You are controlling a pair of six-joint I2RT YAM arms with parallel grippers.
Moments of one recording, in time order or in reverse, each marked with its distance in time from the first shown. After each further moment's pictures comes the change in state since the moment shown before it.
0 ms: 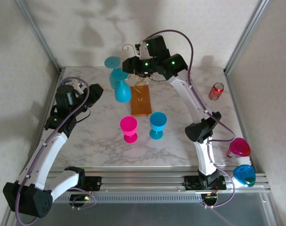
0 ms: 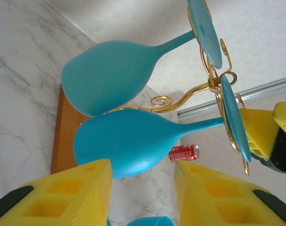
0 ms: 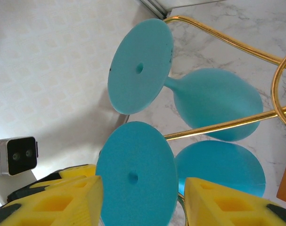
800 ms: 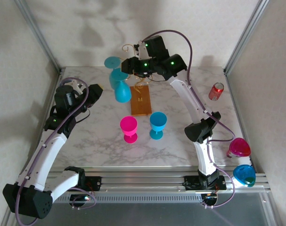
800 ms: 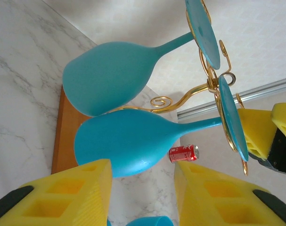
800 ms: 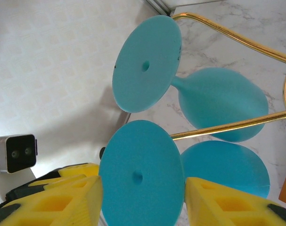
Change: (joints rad) left arm 0.004 -0.011 -0.002 -0.007 0.000 0.000; right arm 0.009 0.002 0.000 0.006 -0.006 -0.012
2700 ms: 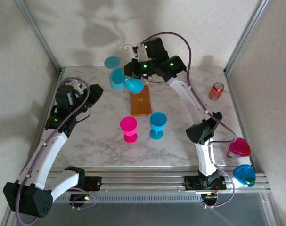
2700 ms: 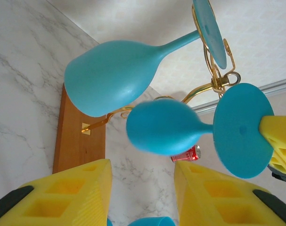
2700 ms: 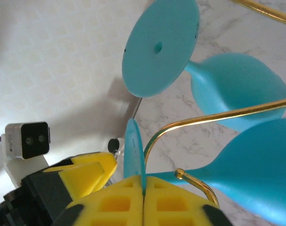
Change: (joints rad) left arm 0.000 0.012 -0.005 0.008 0.000 0.000; right arm 0.008 -0.042 -0.087 0.044 -0.045 0.019
